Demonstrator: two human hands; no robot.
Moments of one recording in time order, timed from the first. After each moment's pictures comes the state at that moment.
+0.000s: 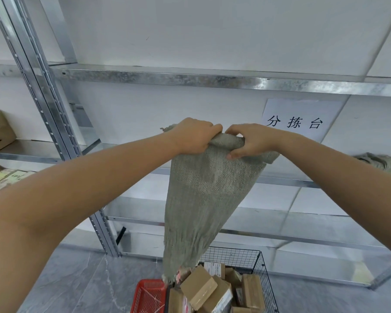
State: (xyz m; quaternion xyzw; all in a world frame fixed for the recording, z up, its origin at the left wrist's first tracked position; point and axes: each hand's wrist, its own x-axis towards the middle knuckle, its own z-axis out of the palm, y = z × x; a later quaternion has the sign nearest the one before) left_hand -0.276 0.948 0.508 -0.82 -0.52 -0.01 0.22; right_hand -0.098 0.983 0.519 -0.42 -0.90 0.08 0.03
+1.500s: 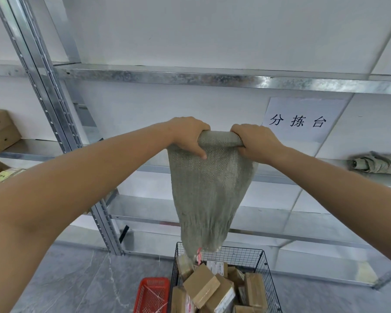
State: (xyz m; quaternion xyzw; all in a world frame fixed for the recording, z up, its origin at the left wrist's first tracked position) left_hand -0.298 0.942 0.523 -0.81 -0.59 0.01 0.01; right_hand -0.102 0.979 0.490 -0.41 -0.89 -0.13 0.14
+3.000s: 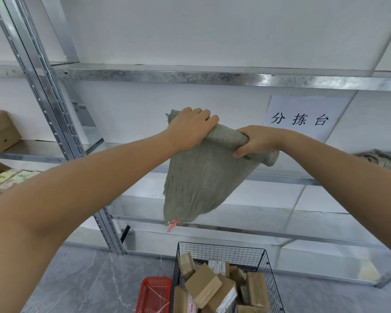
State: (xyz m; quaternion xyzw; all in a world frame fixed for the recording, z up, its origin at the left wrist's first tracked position) left_hand -0.298 0.955 0.504 -0.80 -0.47 -0.07 0.36; right_hand -0.100 0.989 0.514 -0.43 -0.88 0.19 0.02
